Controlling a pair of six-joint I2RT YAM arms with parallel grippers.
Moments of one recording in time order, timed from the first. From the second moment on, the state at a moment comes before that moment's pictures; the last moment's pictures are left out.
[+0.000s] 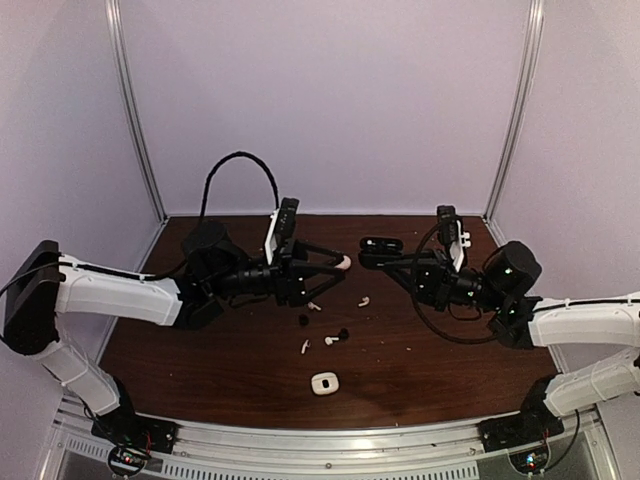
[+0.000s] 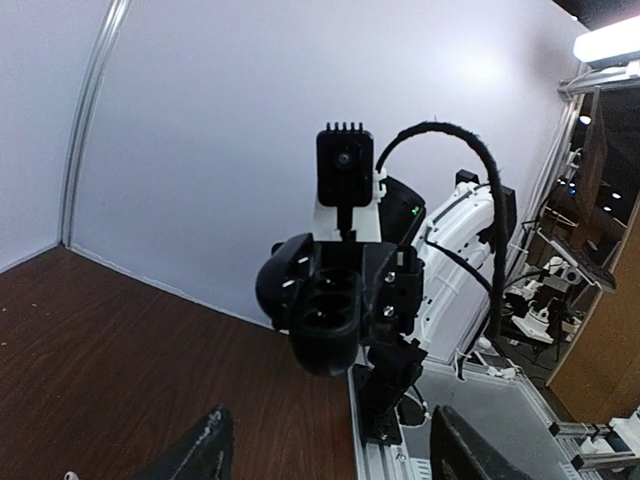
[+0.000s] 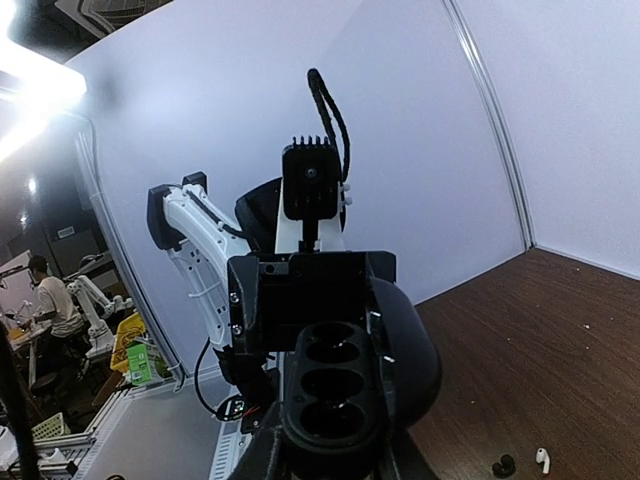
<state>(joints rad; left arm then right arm) -0.93 1.57 0.85 0.93 0.63 -0.46 0.72 1.18 0.49 0.99 -0.64 0.55</state>
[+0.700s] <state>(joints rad) -0.80 1.59 1.01 -0.02 0.35 -0.11 0.64 0.95 0.41 0.56 -0.60 0.34</state>
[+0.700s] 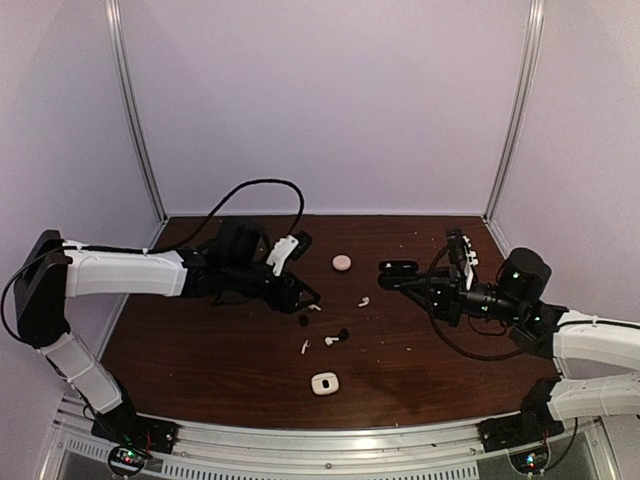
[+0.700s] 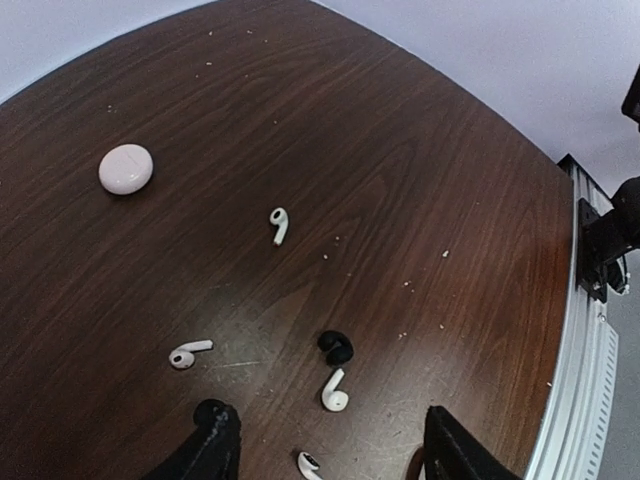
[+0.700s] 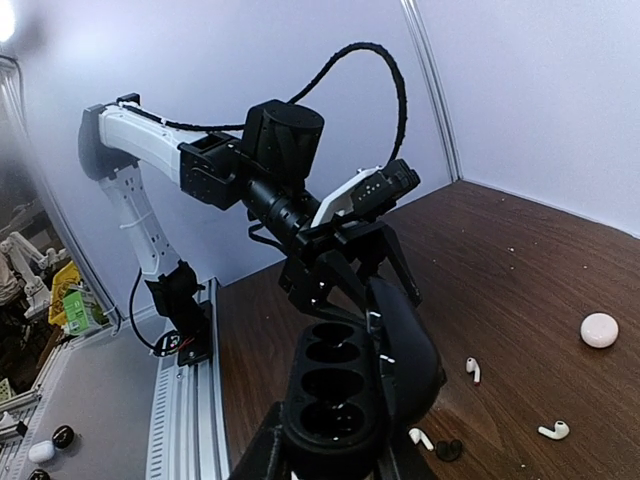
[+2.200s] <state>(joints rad) -0.77 1.91 1.24 -0.31 0.29 -0.18 0.66 0.90 0.41 0.39 -0.58 0.14</state>
